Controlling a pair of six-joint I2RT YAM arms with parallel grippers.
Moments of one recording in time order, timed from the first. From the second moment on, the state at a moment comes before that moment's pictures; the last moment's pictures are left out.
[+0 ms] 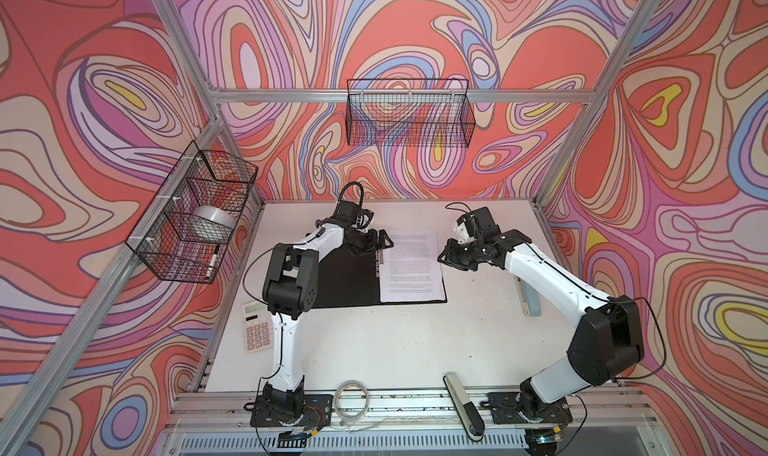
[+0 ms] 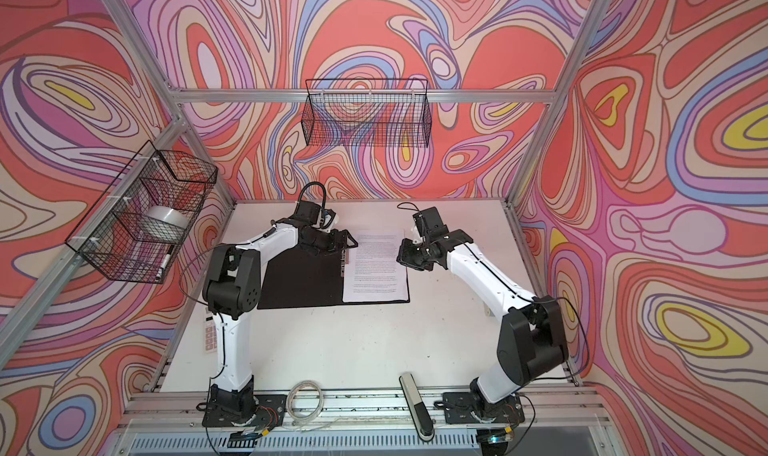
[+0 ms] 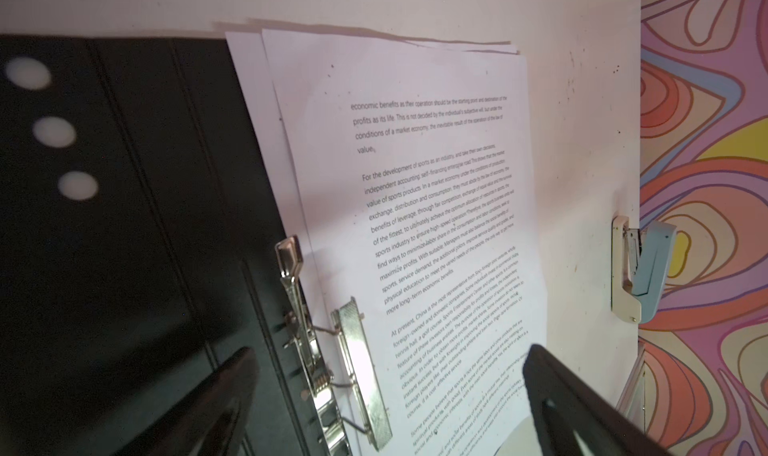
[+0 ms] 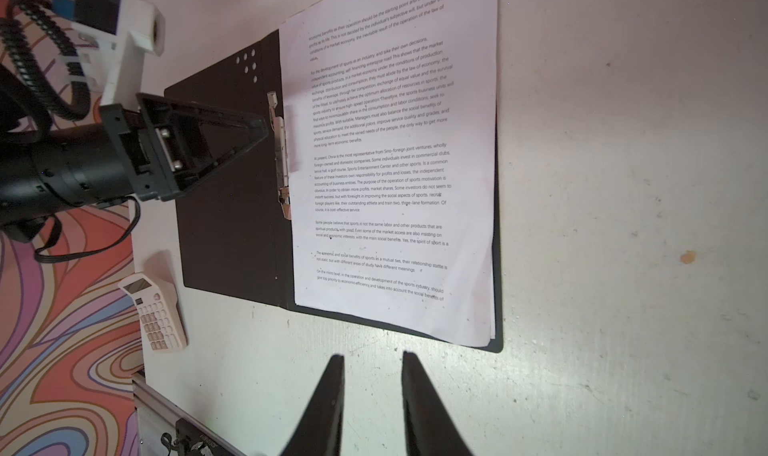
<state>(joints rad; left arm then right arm) -0.26 2.18 1.63 -0.49 0.58 -0.35 0.38 1.56 1.30 -0.70 -0.28 0.60</state>
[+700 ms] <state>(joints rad) -0.24 2.25 1.67 -0.34 0.69 -0.44 0.39 1.55 1.28 -0.71 -0.28 0.62</state>
